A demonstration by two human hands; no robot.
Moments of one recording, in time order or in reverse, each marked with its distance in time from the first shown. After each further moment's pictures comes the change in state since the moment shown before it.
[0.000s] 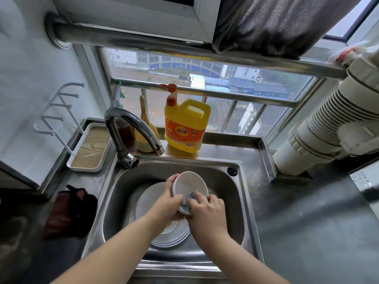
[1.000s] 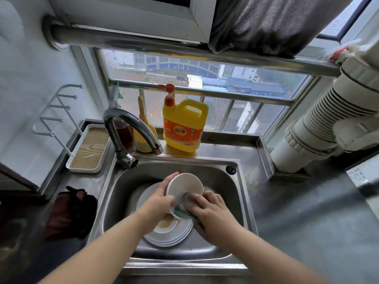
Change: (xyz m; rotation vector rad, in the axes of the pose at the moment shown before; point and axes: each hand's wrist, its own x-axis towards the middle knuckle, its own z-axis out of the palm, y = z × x) left_hand -0.013 0.010 -0.015 0.119 -0.042 0.038; right_hand -0.010 0.037 0.008 -0.017 0.228 -0.382
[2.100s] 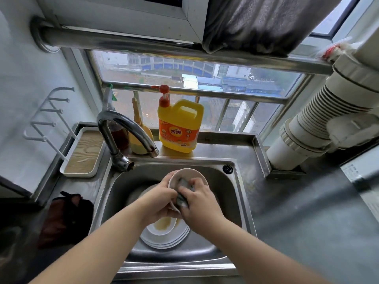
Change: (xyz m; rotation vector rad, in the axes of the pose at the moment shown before) left_hand 0.001 0.030 0.005 -0.062 -0.168 -0.089; right_hand 0.048 -0.024 -0.044 0.328 -0.170 0.310
